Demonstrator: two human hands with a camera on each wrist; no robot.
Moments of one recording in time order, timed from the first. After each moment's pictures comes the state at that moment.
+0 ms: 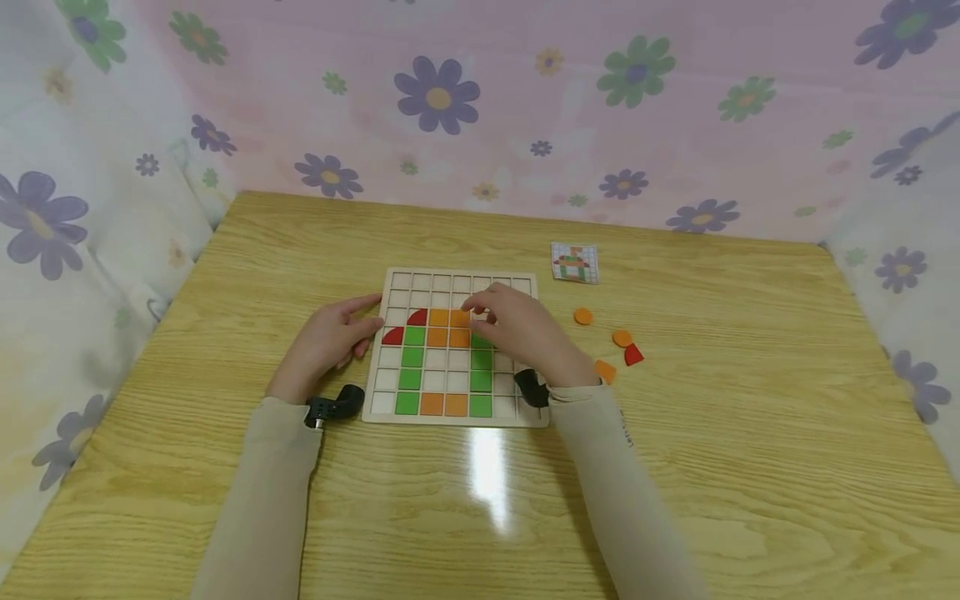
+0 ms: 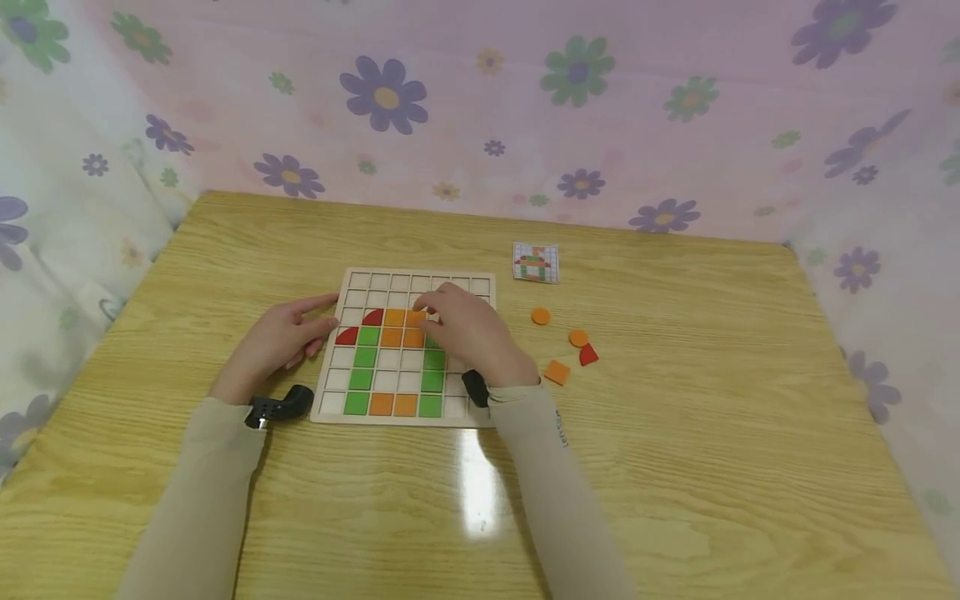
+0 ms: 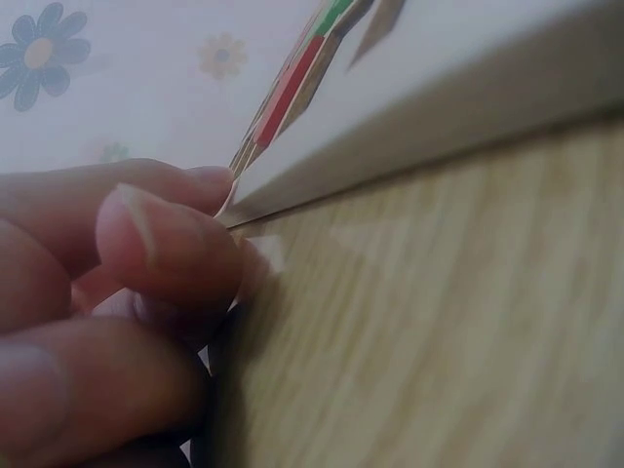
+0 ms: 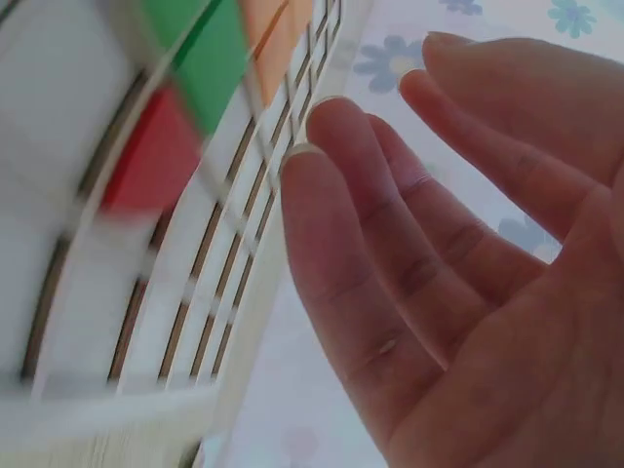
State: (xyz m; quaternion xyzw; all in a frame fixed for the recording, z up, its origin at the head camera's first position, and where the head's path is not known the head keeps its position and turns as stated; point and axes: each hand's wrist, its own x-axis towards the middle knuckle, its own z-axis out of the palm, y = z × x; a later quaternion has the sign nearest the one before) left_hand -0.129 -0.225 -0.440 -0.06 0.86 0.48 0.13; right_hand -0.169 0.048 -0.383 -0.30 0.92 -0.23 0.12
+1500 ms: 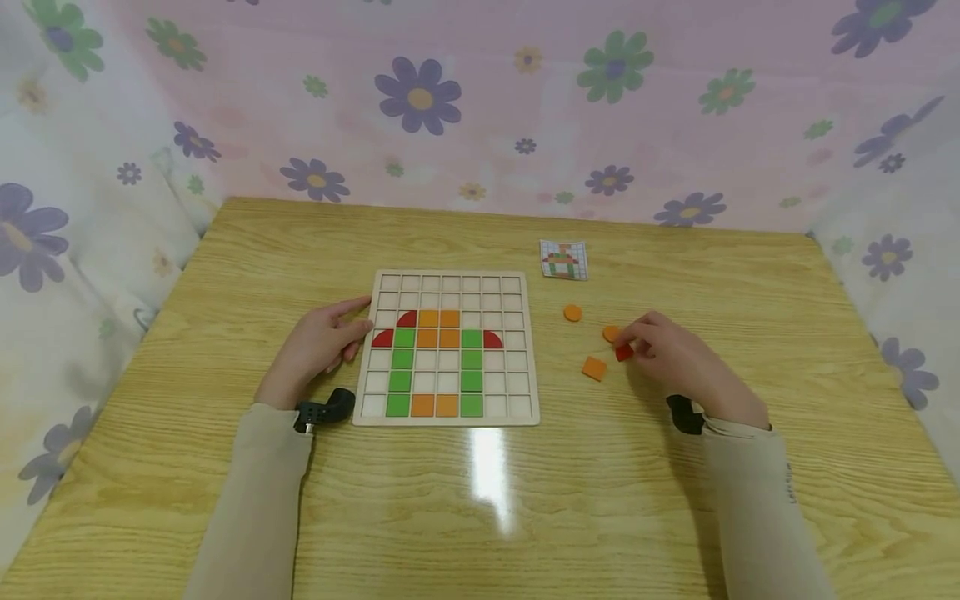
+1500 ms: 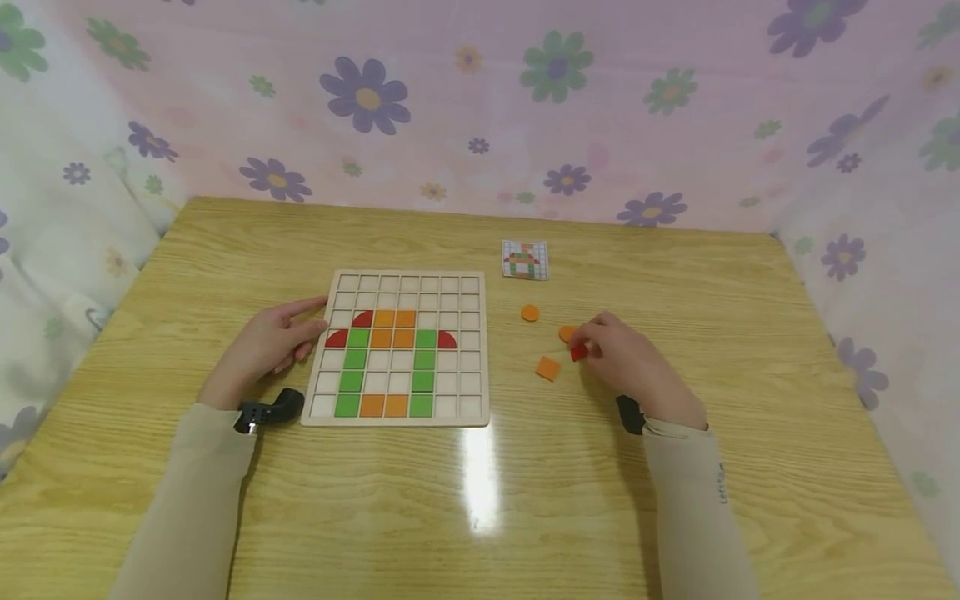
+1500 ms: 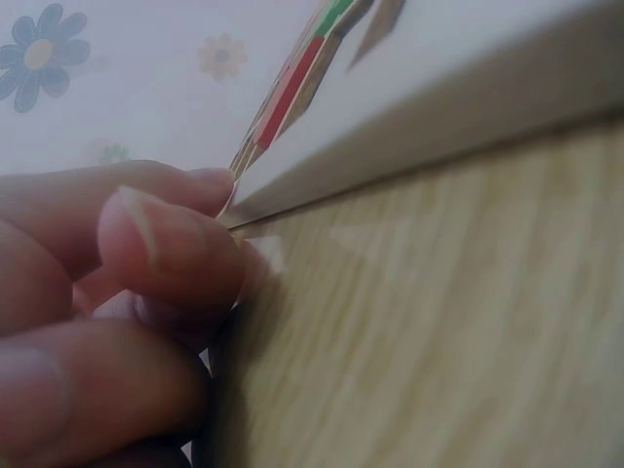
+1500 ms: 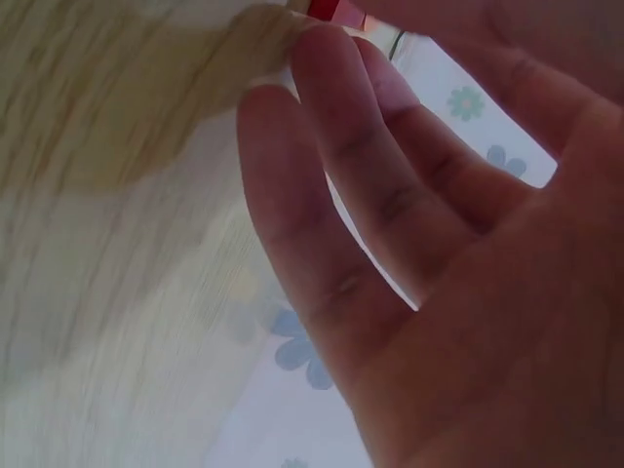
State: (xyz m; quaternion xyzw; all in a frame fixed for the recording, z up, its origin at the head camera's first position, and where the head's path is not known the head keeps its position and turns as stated) left_hand -0.129 -0.223 -0.438 -0.05 0.87 0.48 0.14; right_hand -0.162 0.239 -0.403 -0.25 0.94 -0.18 0.13
